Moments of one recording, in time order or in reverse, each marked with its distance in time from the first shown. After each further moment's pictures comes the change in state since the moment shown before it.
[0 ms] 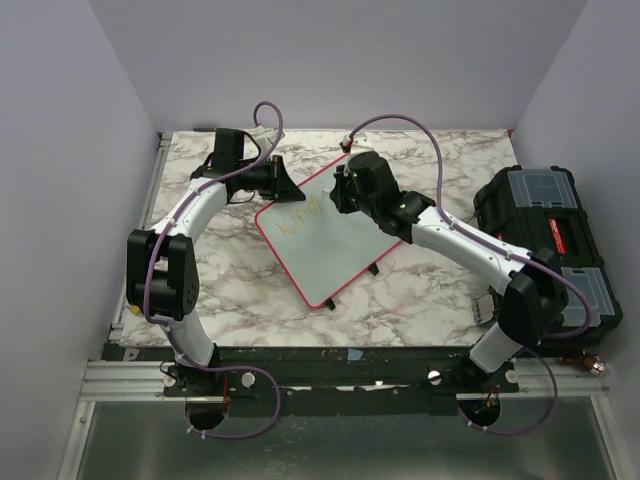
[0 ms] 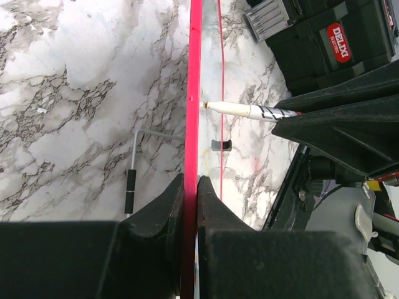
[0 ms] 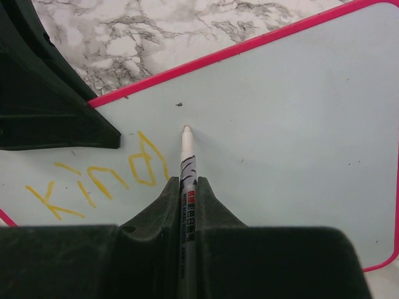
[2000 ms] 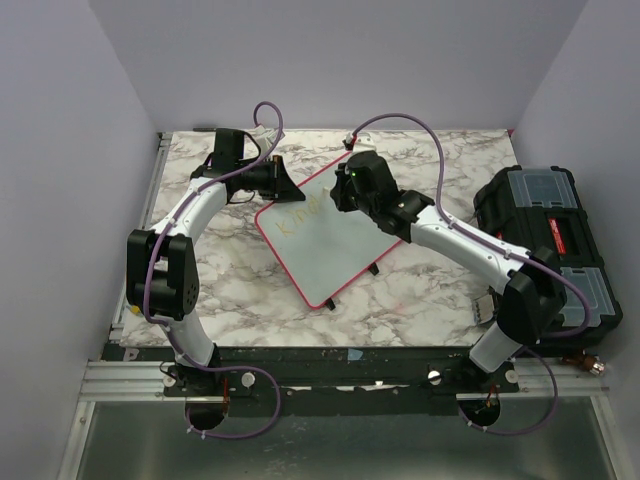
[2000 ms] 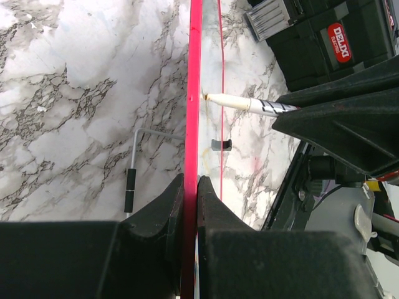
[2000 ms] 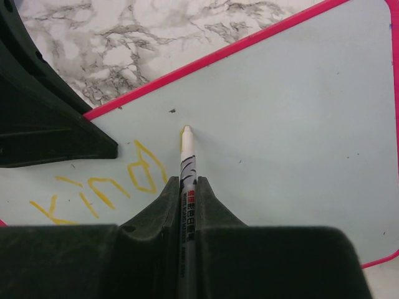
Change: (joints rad) left arm 0.000 0.000 0.003 -0.008 -0.011 0.001; right arm 0.000 0.006 0.010 -0.011 0.032 0.064
